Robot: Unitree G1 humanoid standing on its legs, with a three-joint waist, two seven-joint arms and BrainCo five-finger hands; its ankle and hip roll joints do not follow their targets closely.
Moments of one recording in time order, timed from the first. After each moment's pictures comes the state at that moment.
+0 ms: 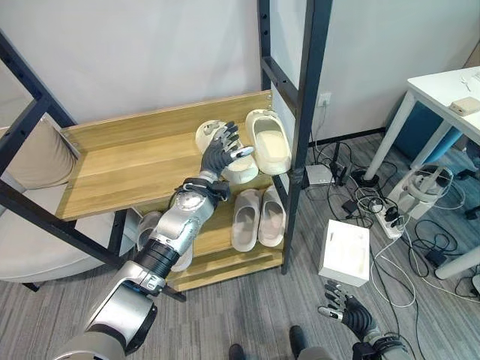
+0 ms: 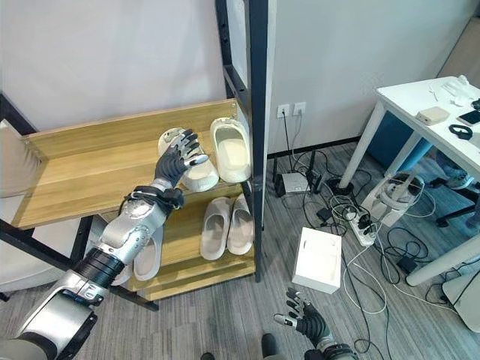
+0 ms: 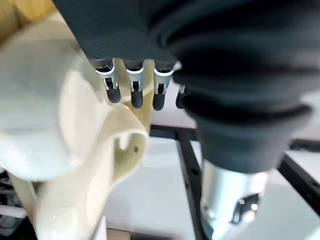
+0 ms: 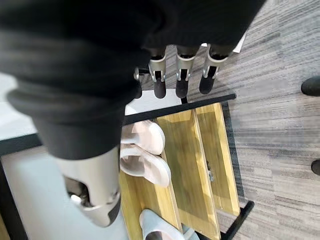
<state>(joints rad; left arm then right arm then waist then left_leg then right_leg) -0.61 0.39 -0.39 0.21 -0.64 -0.05 0.20 0.40 -0.39 0.23 0.15 0.41 0.01 0.09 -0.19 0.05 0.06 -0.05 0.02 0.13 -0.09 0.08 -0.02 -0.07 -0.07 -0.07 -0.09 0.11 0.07</state>
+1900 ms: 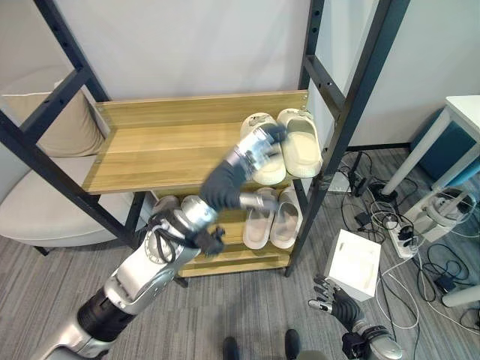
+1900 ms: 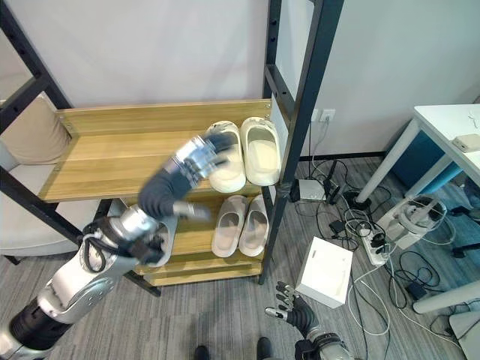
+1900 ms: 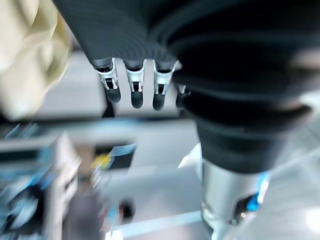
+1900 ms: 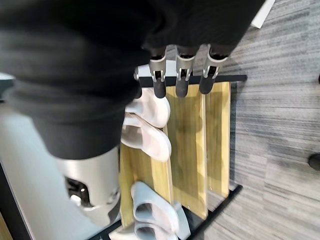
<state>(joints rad) -0.18 0.75 -0.53 -0.54 -0.72 -0.11 -0.16 0.33 -0.37 0.26 0.20 0.41 -0.01 0.15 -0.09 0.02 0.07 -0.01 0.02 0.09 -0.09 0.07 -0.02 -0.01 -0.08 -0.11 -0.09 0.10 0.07</state>
